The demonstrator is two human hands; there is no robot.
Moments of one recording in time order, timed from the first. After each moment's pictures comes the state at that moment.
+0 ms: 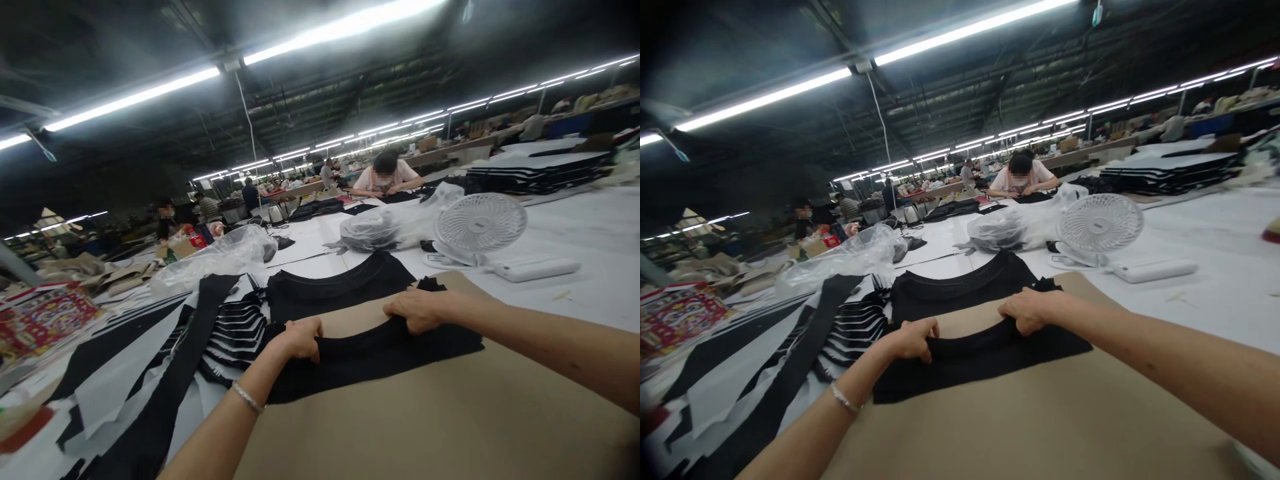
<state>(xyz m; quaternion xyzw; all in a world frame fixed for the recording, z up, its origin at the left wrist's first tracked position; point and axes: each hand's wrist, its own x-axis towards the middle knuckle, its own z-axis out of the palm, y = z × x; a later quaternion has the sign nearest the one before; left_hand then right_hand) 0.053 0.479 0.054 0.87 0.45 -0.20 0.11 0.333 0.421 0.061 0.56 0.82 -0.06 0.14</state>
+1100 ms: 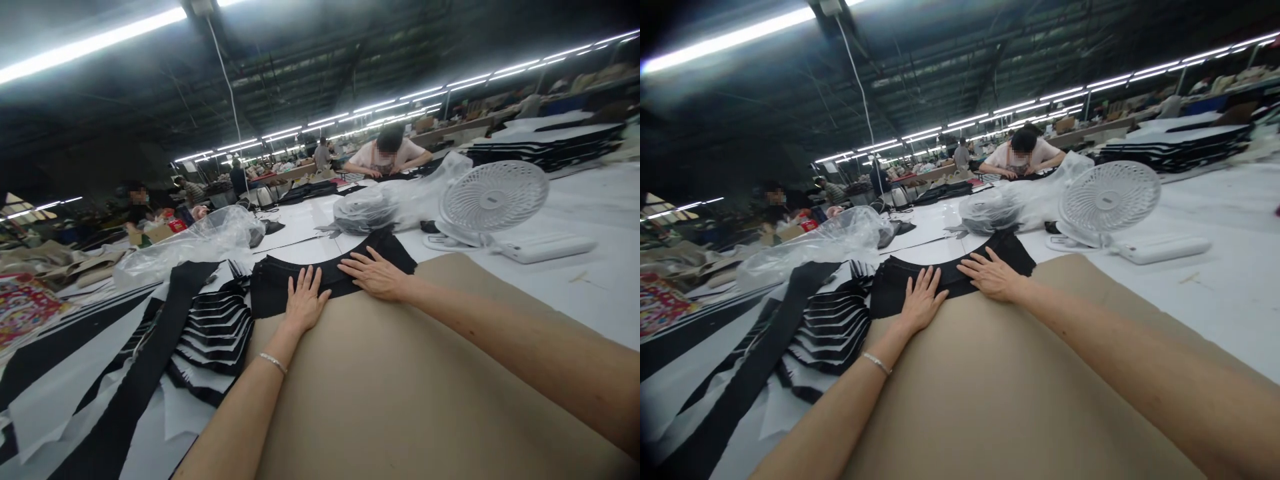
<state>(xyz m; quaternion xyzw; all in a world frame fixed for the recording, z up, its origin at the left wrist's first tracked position) 0.095 0.556 -0.040 0.87 0.47 0.12 -0.06 0.333 0.517 -0.016 0.50 0.85 0.16 -0.08</state>
